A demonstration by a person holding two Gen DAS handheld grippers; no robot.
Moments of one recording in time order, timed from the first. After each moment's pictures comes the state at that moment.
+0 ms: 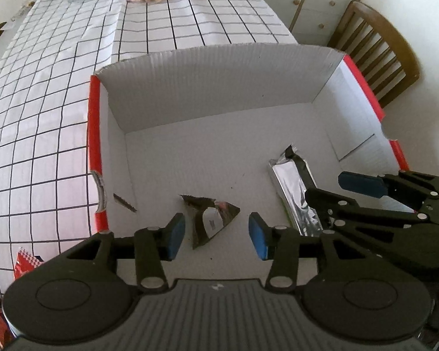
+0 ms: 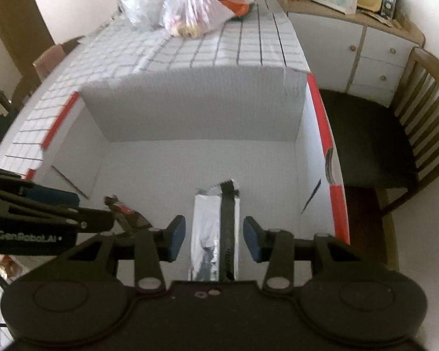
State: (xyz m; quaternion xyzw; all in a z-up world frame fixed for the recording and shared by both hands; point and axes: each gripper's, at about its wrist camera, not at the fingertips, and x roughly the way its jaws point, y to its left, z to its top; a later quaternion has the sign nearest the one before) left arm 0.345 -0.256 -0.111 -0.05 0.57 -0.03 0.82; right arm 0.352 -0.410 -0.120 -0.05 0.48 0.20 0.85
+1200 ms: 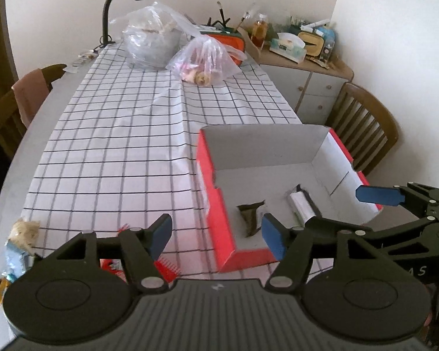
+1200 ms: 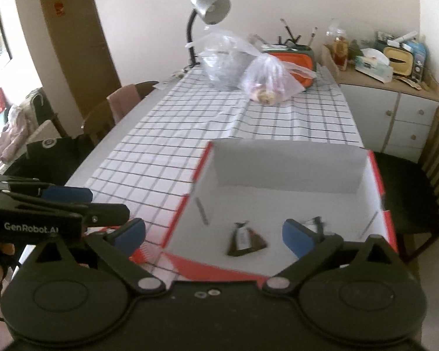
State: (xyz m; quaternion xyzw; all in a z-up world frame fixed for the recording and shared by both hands) left arm 0.196 -0.166 -0.020 -0.07 0.41 0.00 0.91; right arm 0.232 -0.342 -0.031 -0.03 0.38 0.29 0.88
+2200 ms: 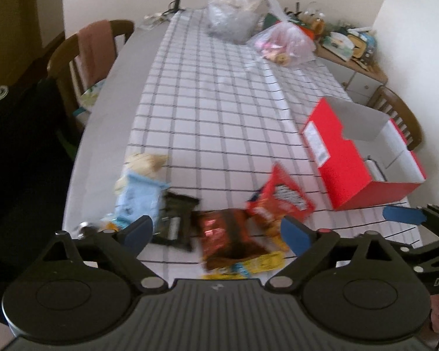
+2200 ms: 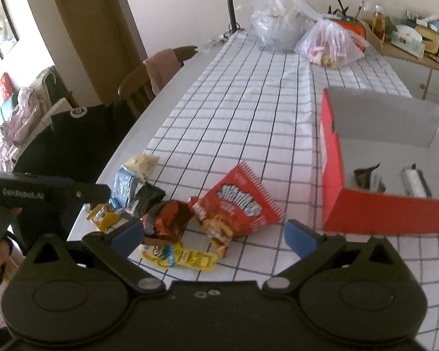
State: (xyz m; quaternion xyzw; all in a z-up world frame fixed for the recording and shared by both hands) left arm 0.092 0.048 -0.059 -0.12 0.45 0.03 0.89; right arm 0.138 -0.186 -0.078 -0.02 0.43 0.28 0.86
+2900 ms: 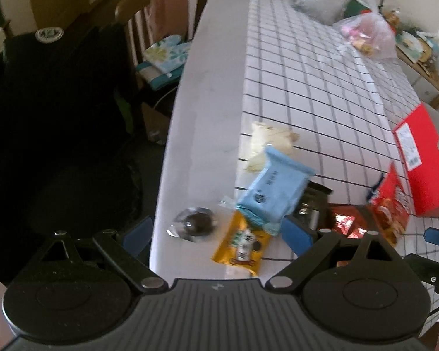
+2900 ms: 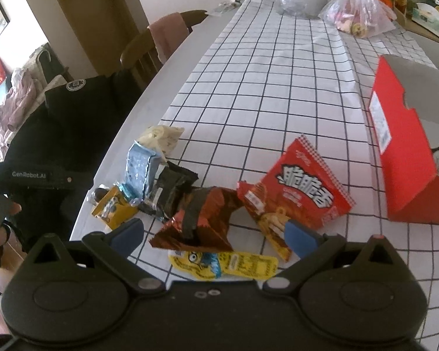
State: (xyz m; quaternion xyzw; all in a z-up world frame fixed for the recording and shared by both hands) left arm 0.099 0.175 -0.118 -0.16 0.51 0.11 0.84; right arm 0.155 -0.101 -0.117 -0.04 0.48 0.28 0.83
